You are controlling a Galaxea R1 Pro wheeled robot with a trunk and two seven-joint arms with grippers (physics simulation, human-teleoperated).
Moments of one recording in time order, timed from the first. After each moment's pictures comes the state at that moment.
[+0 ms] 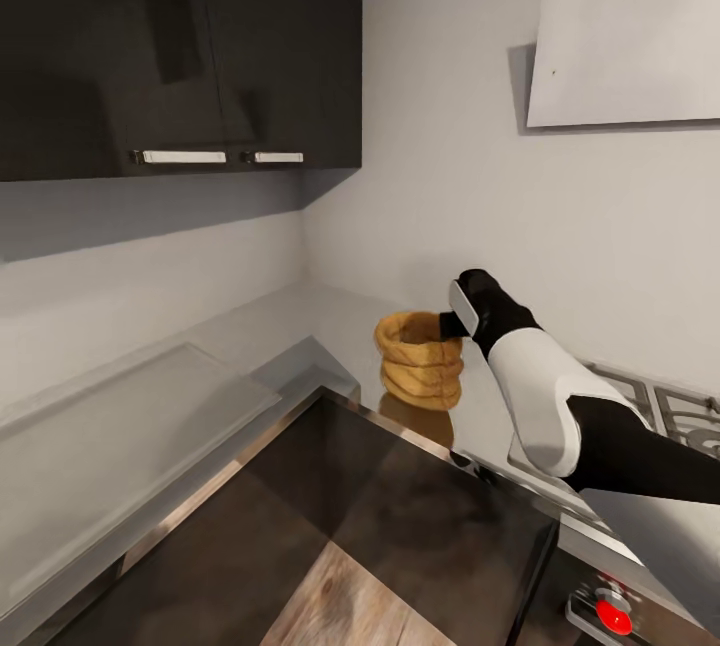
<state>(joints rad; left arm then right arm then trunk) 0.00 -0.05 0.03 -0.02 0.30 -0.01 0.01 -1.36 0.13 -0.18 -0.38 0.07 0.95 -0.35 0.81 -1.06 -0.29</state>
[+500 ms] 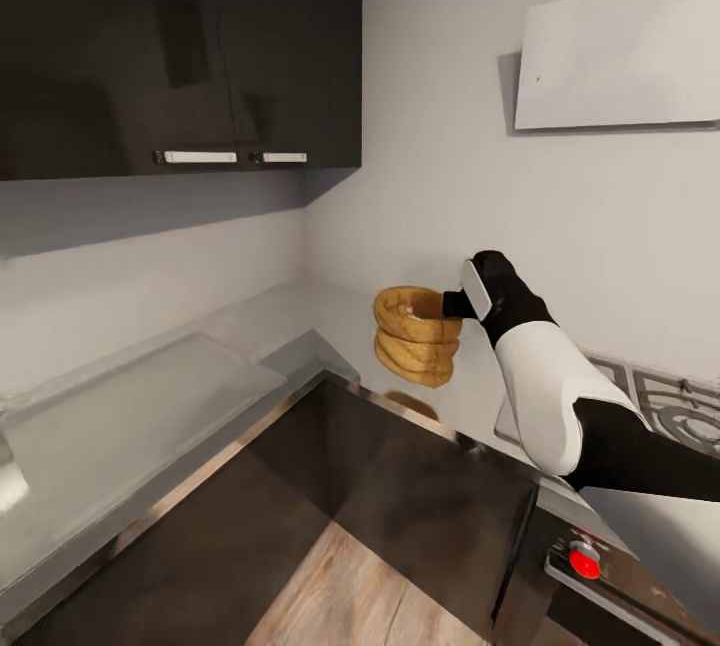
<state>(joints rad) 0.00 -0.05 0.03 -0.02 0.30 -0.01 0.01 -1.36 0.13 -0.22 -0.52 0.00 0.98 -0.35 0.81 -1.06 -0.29</state>
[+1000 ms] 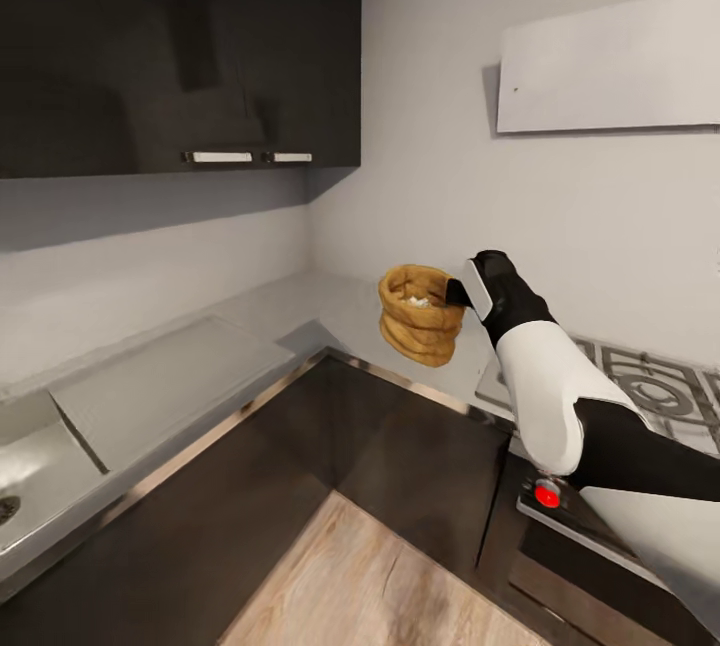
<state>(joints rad) 0.00 -0.06 0.03 -0.02 0.29 -0.01 0.01 -1.36 0.13 -0.22 -0.53 0.02 0.82 -0.36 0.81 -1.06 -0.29</state>
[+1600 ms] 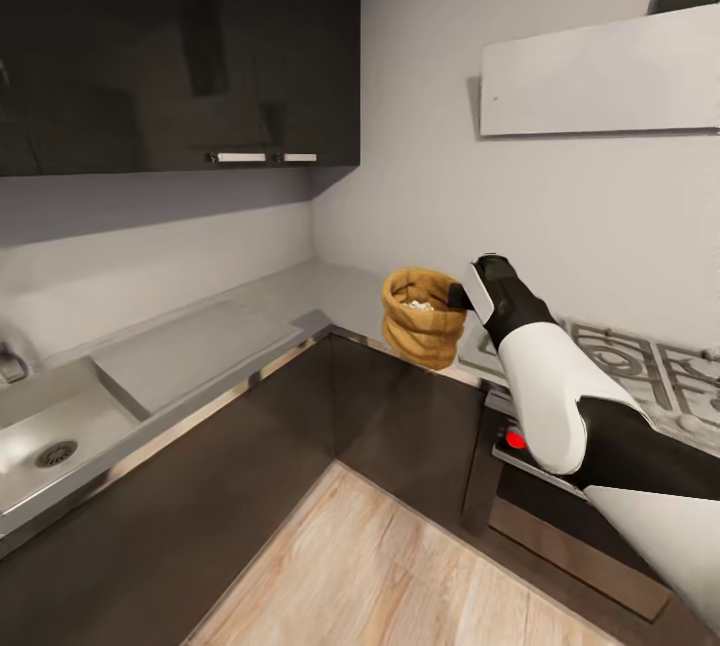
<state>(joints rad) 0.00 -0.06 0.03 -0.02 0.29 -0.01 0.01 -1.36 0.12 -0.22 -0.49 0.01 0.79 -0.35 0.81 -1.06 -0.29</state>
